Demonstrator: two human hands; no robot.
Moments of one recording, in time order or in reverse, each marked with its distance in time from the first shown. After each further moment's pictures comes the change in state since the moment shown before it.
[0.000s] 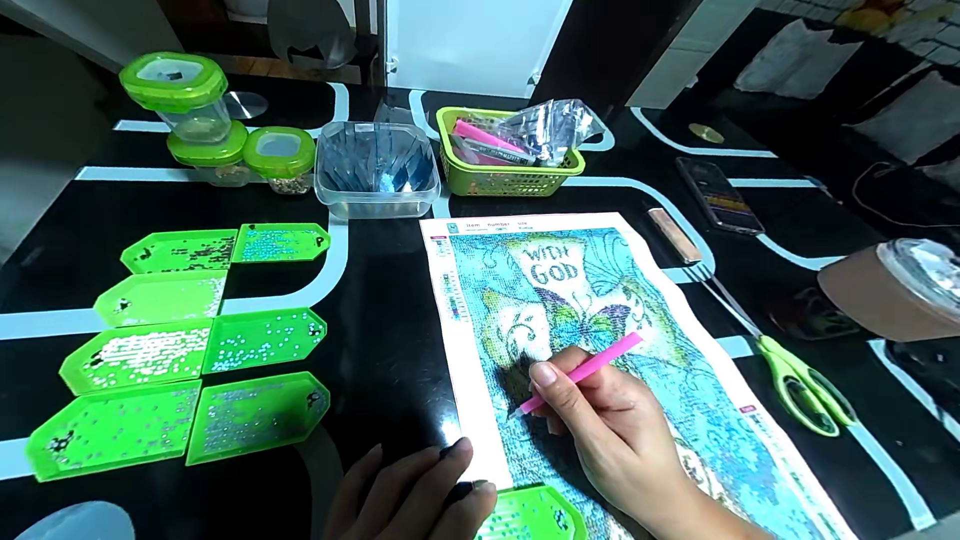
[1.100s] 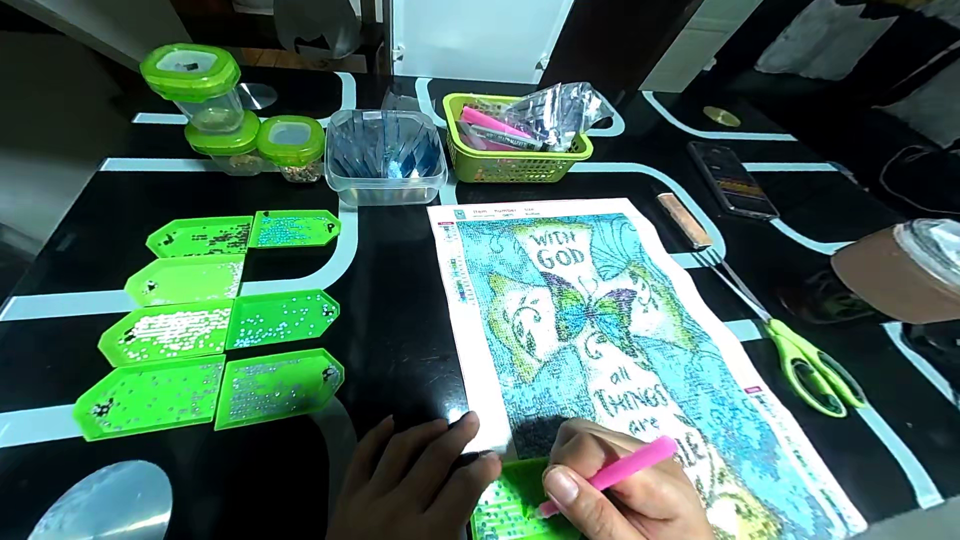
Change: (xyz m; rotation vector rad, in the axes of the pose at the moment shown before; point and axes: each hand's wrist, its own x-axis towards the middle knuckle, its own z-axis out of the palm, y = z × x) left_hand -0.001 -0.002 0.004 0.042 0.057 0.019; right_hand -0.044 -0.026 -0.002 0.023 -0.215 -0.136
